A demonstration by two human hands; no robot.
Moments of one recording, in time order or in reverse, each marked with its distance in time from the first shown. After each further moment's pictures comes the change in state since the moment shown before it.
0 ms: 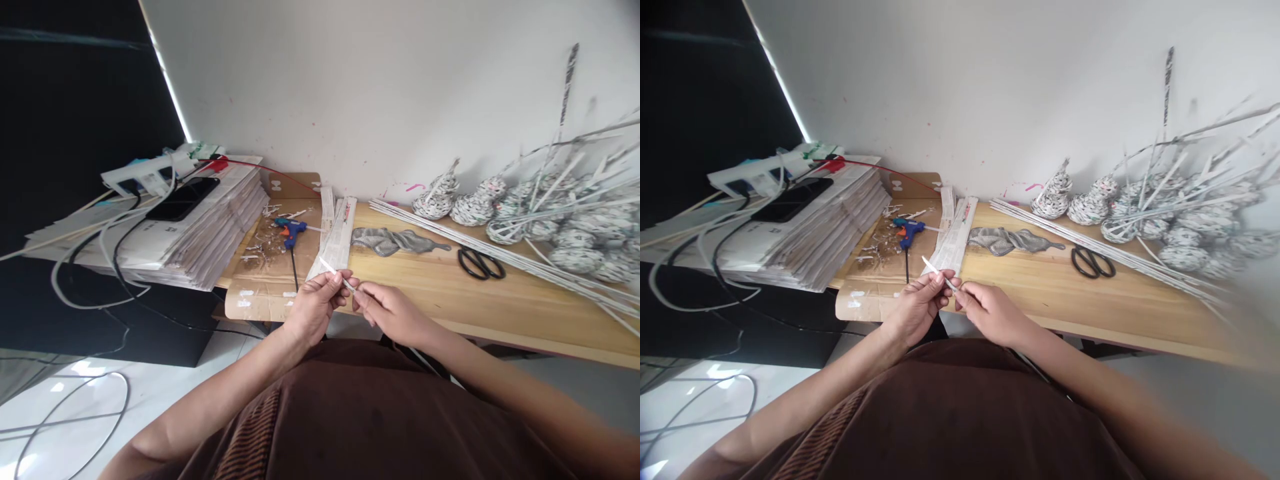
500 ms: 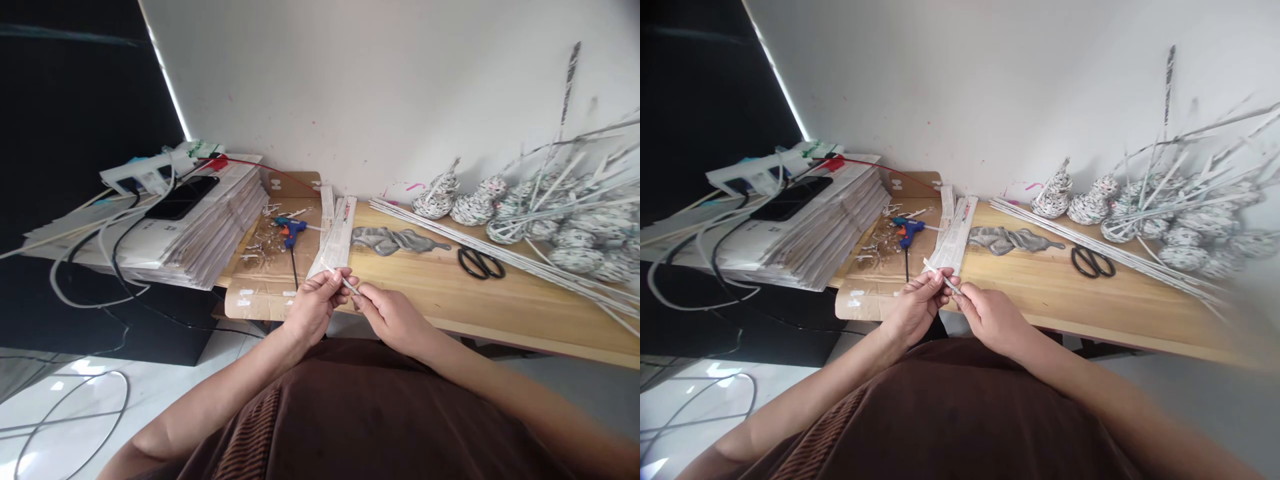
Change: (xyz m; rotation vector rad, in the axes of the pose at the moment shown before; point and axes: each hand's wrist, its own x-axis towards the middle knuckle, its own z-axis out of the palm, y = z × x) left_hand -0.001 0.000 0.000 -0.022 0.009 0.003; right_hand -0.006 -0.007 0.007 -0.316 0.111 -0.138
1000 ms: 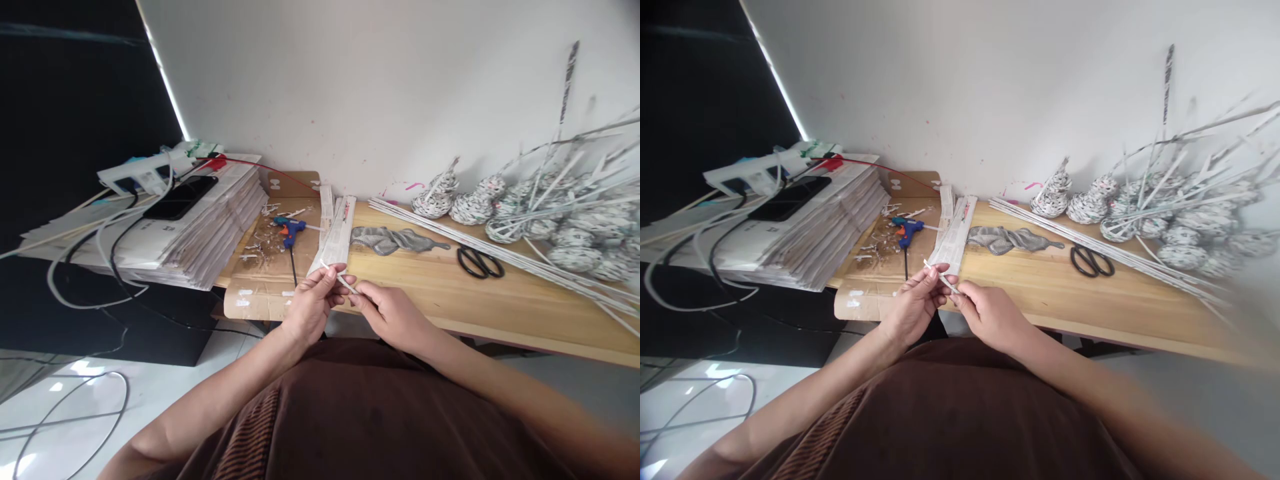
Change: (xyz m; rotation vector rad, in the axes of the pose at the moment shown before) left_hand 0.002 0.001 -0.002 0.015 0.024 0.005; right_hand 0.003 -0.001 -0.001 0.002 0.035 -0.010
